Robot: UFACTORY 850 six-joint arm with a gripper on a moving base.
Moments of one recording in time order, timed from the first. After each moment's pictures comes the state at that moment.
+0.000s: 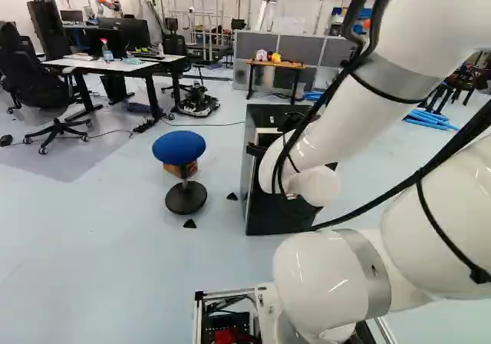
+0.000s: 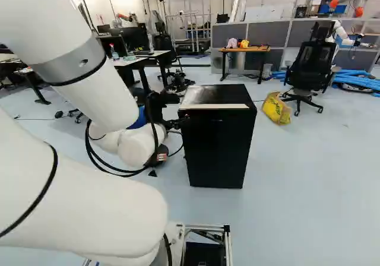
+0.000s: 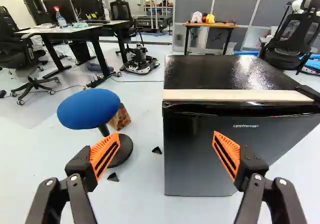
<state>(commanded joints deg) 0.0 16.0 -5.0 0.0 50.0 0.0</state>
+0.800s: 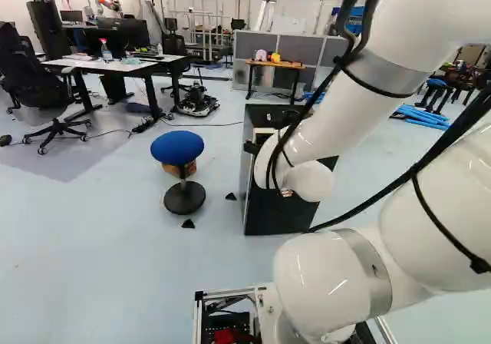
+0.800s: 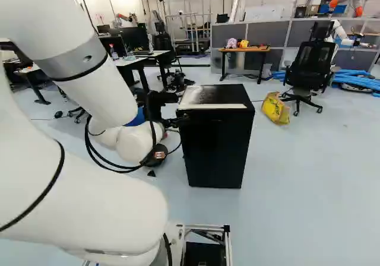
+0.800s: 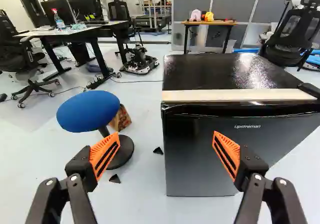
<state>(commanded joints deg) 3.7 13.4 -7.2 5.0 50.0 0.0</state>
